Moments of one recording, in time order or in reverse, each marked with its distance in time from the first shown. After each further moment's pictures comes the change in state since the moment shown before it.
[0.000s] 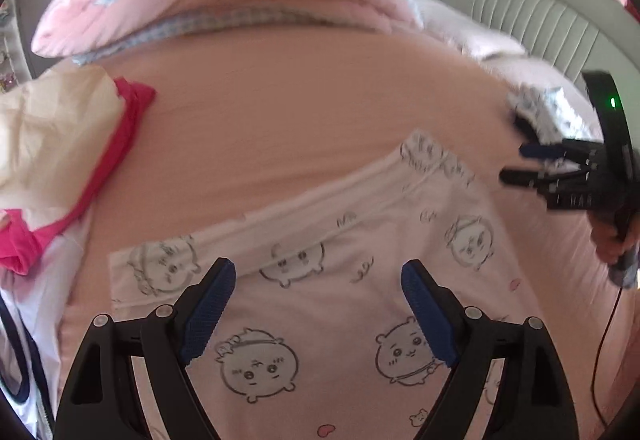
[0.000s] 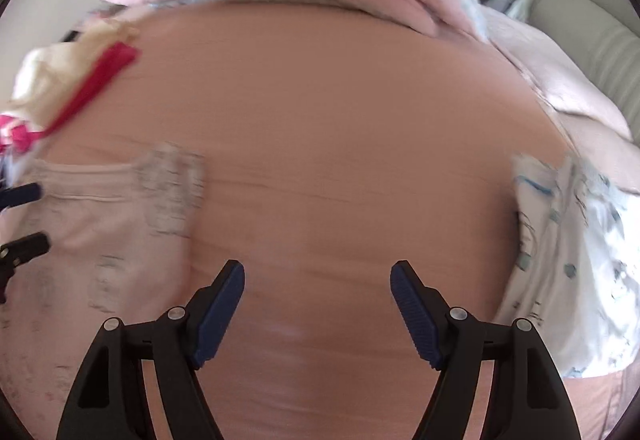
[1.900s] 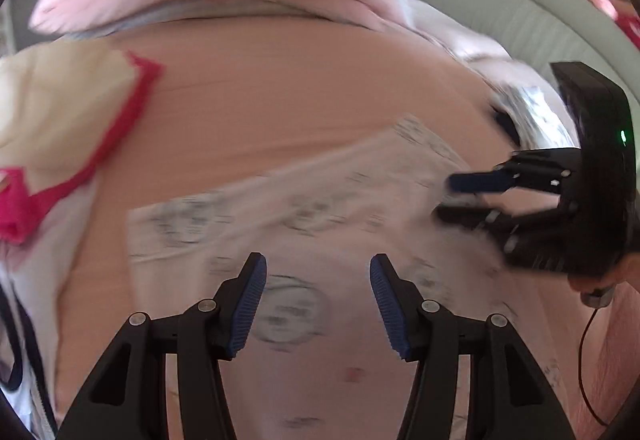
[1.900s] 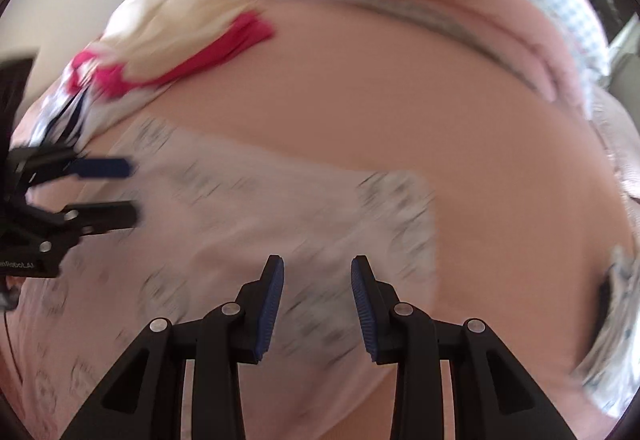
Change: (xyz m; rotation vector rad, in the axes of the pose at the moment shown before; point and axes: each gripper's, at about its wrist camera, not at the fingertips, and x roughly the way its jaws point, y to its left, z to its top) left arm 0.000 -0.006 -0.022 0.092 0.107 -0.100; right arm 0.005 0.145 -0.016 -0.213 0.041 0.156
